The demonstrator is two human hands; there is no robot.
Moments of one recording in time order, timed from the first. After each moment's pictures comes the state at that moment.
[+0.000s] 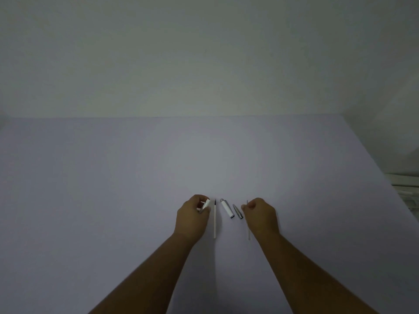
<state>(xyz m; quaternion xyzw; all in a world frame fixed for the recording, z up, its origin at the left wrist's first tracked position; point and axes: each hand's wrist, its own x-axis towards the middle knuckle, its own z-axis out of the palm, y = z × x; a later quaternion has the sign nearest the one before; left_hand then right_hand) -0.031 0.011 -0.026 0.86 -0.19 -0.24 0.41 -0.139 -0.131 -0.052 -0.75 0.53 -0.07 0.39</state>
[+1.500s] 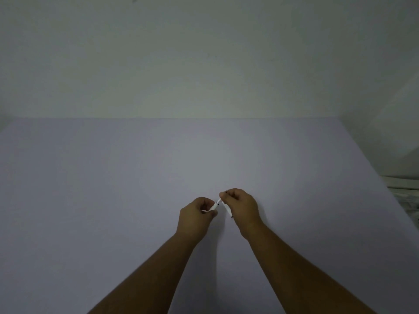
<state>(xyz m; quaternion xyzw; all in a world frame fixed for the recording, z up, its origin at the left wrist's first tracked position) -0.040 0.014 -0.011 0.84 -0.19 -0.28 0.43 -0.109 -0.097 -0.021 -0.64 0.42 -0.15 0.62</state>
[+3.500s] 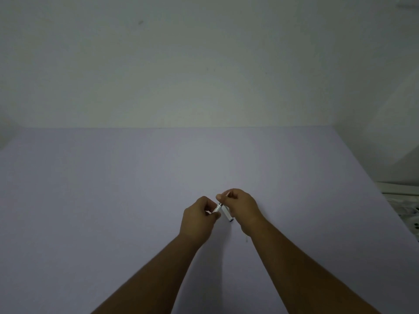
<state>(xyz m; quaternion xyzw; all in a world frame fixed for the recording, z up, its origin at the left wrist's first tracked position) -0.051 0.012 0.011 0.84 -0.24 -0.23 0.42 -0.112 -0.105 0.006 -0.66 0.40 -0.10 0.63</state>
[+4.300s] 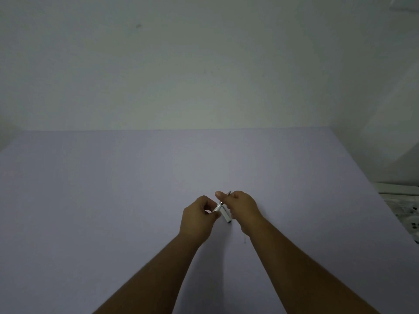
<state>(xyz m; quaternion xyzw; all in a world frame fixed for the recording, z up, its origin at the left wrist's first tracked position) -0.051 0.007 0.017 0.84 -0.23 -0.23 0.44 -0.113 -0.108 0.013 -0.65 0.43 -0.08 0.62</state>
